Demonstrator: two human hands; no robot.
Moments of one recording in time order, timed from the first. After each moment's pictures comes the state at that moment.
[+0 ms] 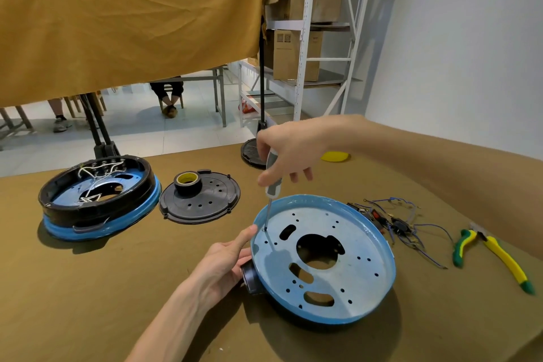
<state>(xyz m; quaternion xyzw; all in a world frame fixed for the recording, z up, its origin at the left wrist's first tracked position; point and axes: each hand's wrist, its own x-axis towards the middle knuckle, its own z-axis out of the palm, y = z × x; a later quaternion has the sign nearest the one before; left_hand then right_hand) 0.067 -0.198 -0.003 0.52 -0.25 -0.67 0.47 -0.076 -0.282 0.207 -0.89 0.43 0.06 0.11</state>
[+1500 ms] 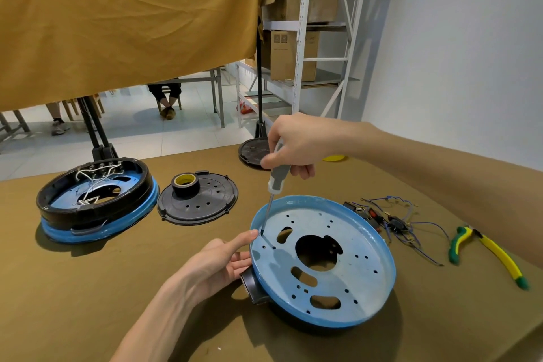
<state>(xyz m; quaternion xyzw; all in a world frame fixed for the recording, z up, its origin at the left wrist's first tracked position) 0.078 -0.200 0.003 0.50 -0.28 -0.69 0.43 -0.094 -0.284 0.204 -0.87 0.47 -0.02 0.14</state>
